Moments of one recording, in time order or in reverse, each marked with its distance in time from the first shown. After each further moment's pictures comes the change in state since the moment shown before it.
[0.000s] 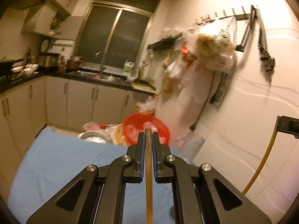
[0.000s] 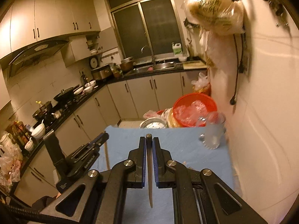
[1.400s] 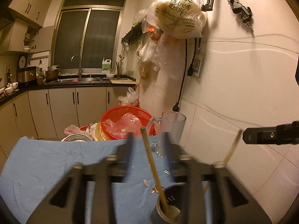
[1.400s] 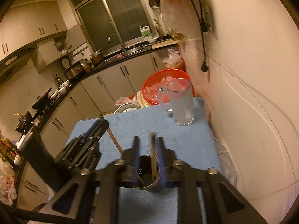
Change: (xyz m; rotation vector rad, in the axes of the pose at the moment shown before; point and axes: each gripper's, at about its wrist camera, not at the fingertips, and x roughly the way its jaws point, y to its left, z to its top) left arm 0.056 -0.080 -0.070 0.197 0.045 -0.041; right arm 0.060 -0.119 -0.052 0.192 0.109 -0.110
